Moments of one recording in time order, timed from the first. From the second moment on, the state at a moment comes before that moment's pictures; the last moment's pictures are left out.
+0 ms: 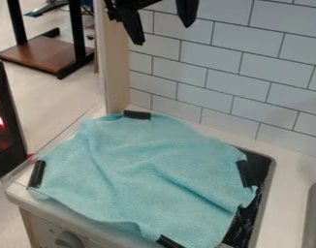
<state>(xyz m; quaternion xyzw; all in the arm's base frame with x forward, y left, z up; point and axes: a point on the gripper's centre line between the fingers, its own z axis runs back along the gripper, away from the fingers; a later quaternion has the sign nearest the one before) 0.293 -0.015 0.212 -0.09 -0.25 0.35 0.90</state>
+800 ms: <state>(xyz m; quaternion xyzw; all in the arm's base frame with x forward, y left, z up) 0.324 -0.090 0.166 -0.15 -0.16 0.40 0.89</state>
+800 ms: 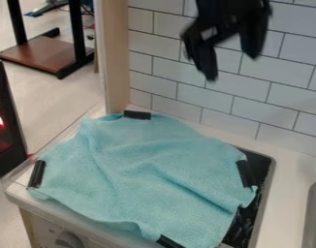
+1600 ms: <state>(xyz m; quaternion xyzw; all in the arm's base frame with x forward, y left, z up) 0.341 -0.122 0.050 -0.10 -0.11 0.38 0.91</state>
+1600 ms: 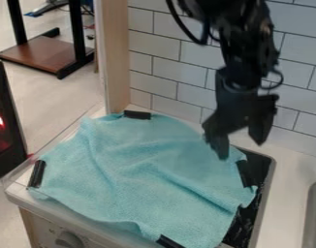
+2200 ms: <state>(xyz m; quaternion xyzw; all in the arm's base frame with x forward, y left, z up) 0.375 -0.146 0.000 -0.06 -0.09 0.37 0.92</state>
